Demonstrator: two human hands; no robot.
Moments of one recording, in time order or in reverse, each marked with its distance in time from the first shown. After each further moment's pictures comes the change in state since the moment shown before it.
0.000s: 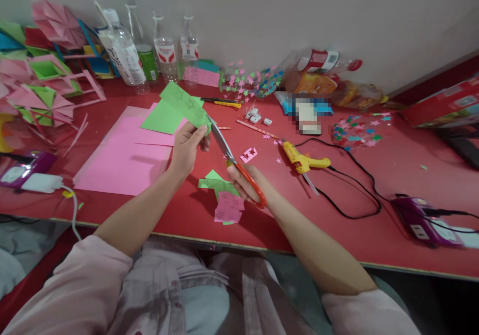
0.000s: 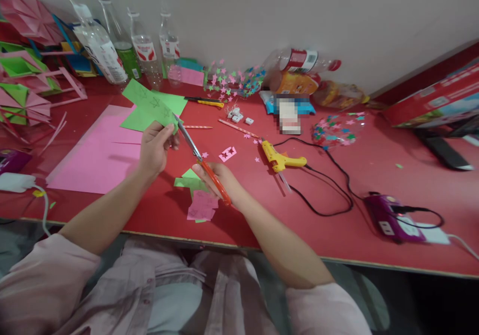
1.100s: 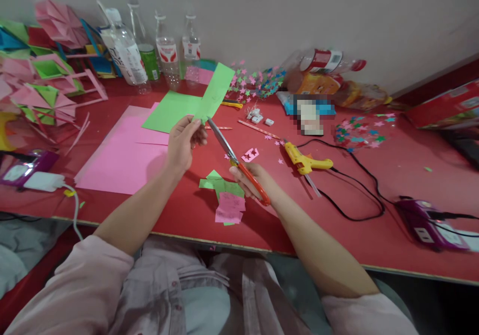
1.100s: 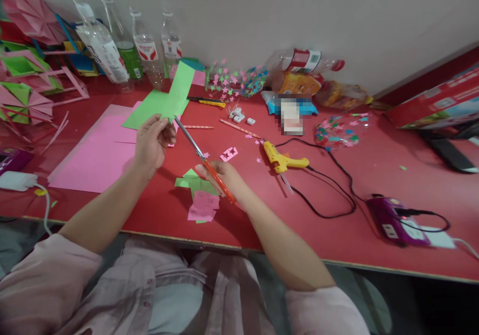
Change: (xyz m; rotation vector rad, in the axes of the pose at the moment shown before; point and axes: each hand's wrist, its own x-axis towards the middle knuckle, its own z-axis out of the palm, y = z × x) left_hand 0.010 0.007 -0.007 -0.126 0.036 -0.095; right_hand 0.007 0.006 -0.011 -0.075 0.021 0.070
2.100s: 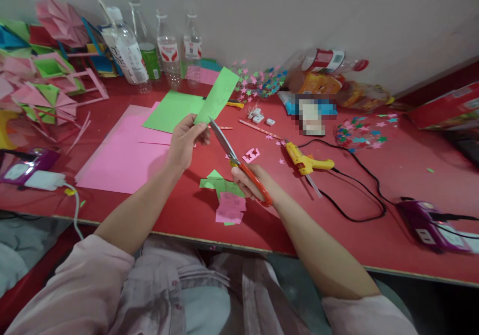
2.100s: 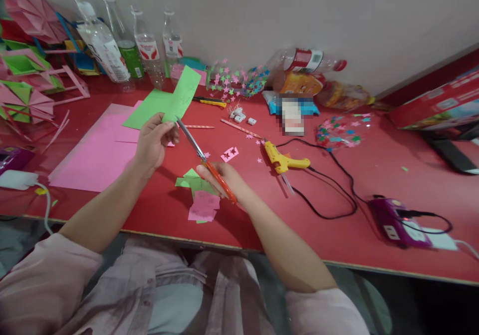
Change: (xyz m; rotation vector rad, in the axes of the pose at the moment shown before) left_hand 0.000 0.003 -0.001 0.087 -0.092 0.014; right_hand -0.009 -0.008 -0.001 -0.045 -0.045 -0.036
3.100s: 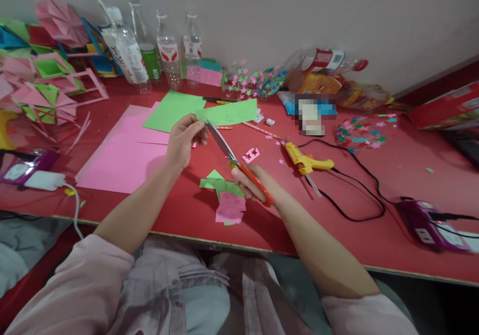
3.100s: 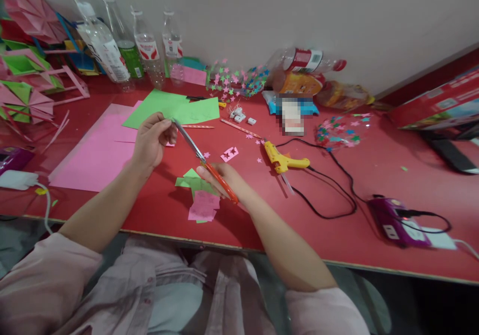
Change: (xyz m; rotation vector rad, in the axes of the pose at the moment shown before) left_hand 0.001 0.001 -0.002 -0.014 0.009 -0.003; right_hand -0.004 0.000 -0.001 -0.014 0.010 -0.024
